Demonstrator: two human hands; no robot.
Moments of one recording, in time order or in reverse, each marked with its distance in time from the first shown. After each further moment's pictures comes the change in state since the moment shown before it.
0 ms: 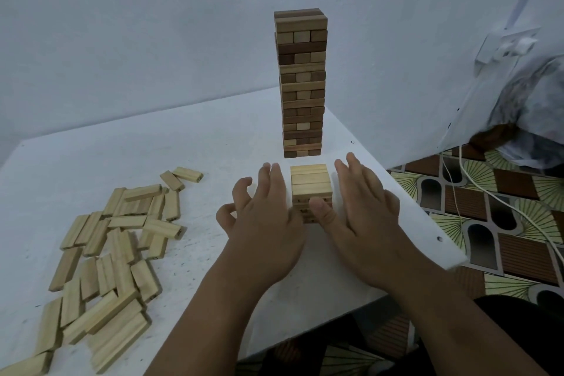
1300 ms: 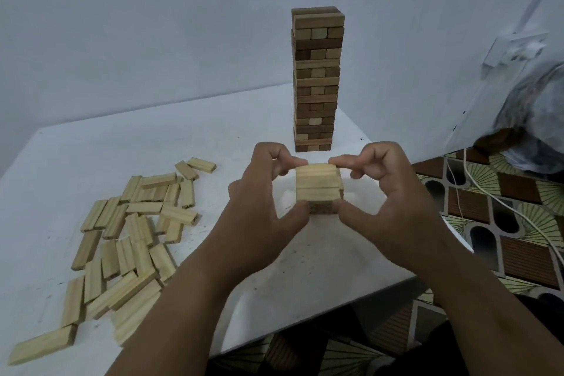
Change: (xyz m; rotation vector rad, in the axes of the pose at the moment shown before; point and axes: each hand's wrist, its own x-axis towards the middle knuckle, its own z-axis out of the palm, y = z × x) left_hand -0.015 -0.028 -0.027 -0.427 0.119 0.375; right_hand -0.012 -0.013 -0.039 0.492 0.113 -0.249
